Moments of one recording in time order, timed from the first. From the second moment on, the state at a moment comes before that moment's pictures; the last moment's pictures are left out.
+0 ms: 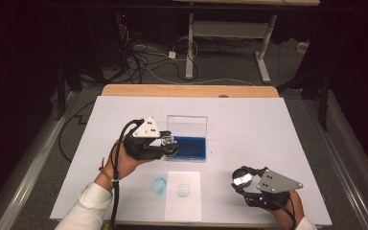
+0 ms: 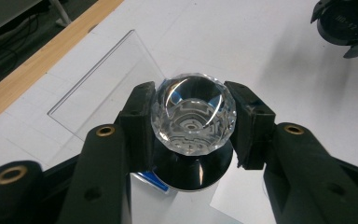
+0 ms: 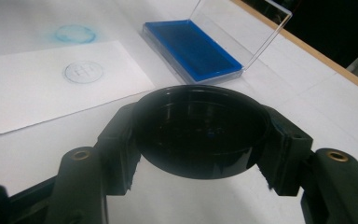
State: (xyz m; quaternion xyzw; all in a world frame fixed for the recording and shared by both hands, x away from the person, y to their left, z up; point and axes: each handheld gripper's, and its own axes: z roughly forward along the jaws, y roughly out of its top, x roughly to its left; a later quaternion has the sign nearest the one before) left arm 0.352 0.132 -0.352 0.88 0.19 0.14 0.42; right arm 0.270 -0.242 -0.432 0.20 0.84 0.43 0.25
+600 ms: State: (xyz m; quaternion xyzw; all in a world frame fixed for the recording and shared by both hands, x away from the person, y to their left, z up) left arm 0.320 0.129 -0.366 0.89 0.16 0.13 0.40; right arm 0.271 -0.240 -0.433 0.21 0.84 0.42 0.25
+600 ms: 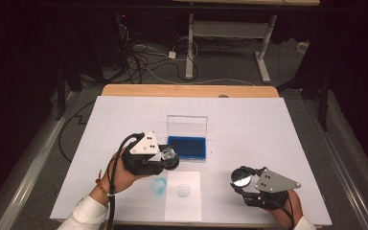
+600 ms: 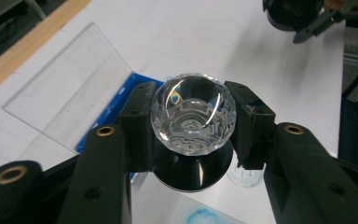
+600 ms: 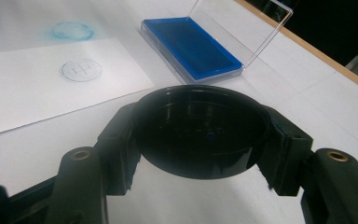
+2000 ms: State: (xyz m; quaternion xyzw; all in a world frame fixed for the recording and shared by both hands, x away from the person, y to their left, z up) left arm 0.302 0.091 -0.435 0.92 0.13 0.06 0.37; right arm 0.269 -0.240 -0.434 0.20 0.85 0.41 0.25
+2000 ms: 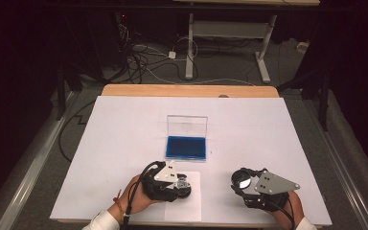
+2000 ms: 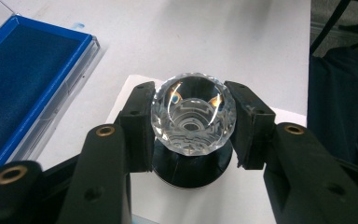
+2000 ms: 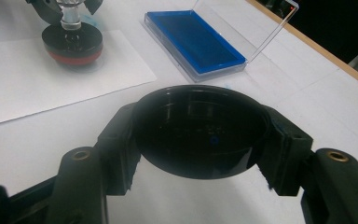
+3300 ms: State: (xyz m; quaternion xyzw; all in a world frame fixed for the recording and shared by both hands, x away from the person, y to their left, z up) left arm 0.311 0.089 -0.446 0.92 0.14 0.03 0.36; right arm 0.271 -0.239 -0.436 0.20 0.85 0.41 0.25
